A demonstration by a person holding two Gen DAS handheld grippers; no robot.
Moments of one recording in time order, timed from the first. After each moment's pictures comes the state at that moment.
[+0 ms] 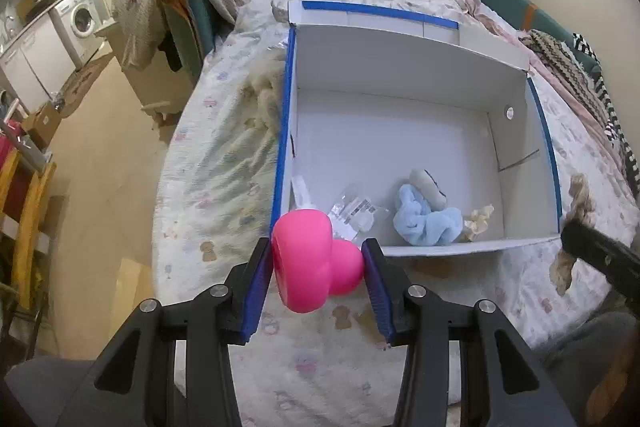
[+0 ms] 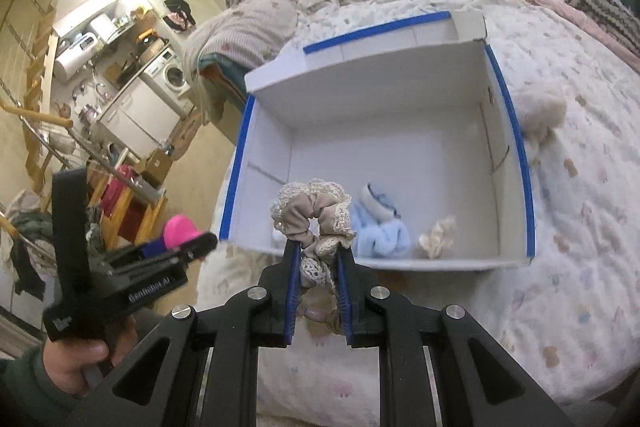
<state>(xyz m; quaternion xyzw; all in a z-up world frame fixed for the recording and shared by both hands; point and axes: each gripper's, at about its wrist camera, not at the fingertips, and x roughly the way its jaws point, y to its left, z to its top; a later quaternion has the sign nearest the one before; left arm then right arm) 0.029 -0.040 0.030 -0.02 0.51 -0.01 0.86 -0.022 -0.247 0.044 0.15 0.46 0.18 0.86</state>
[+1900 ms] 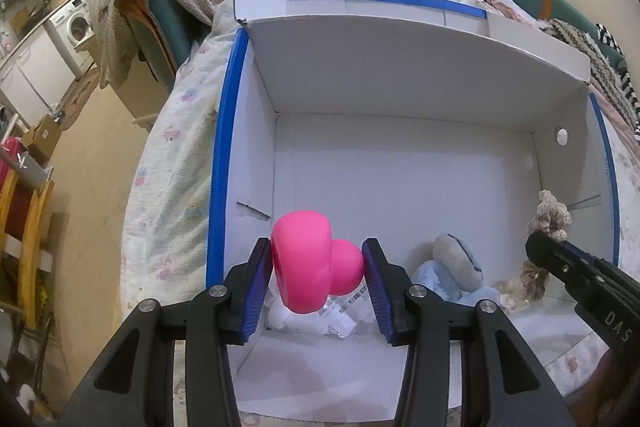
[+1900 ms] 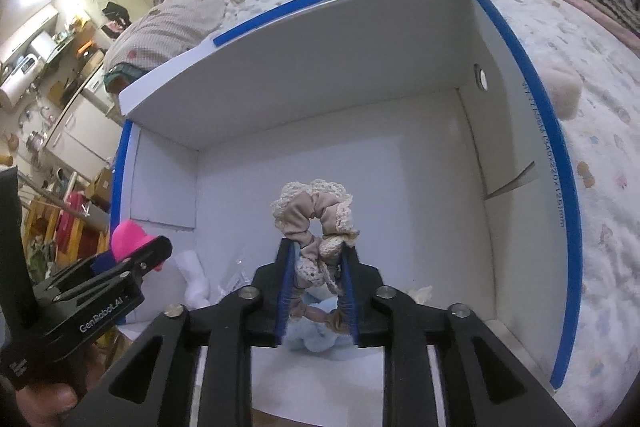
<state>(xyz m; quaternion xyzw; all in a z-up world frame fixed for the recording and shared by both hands) 0.137 -0.068 -0.027 0.01 0.51 0.01 0.86 0.081 -0.257 -0.039 0.16 0.49 0.09 0.85</state>
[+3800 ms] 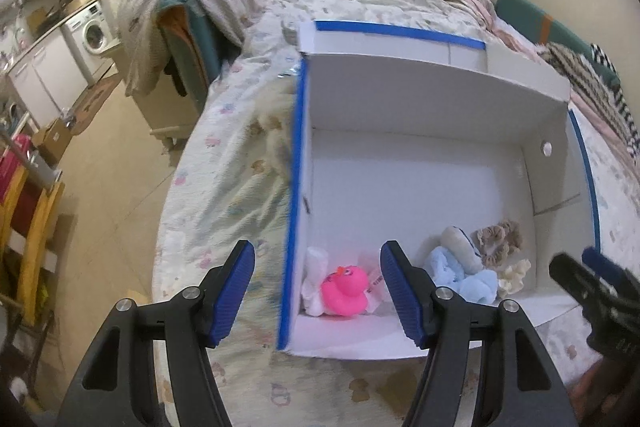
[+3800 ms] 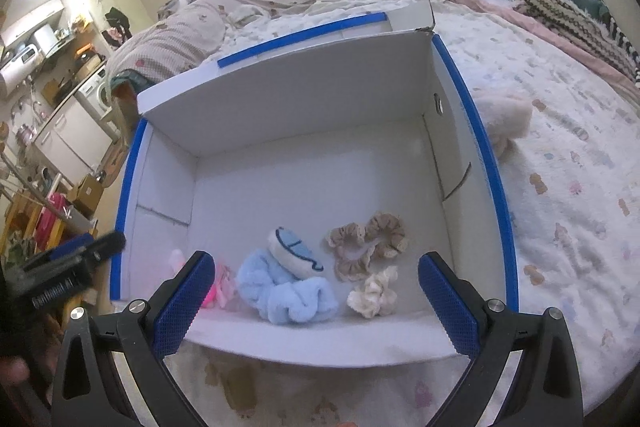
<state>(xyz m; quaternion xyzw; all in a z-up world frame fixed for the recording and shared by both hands) 0.090 -0.030 0.008 0.00 0.47 0.02 0.88 0.030 -0.258 -0.013 0.12 0.44 0.06 0.89</state>
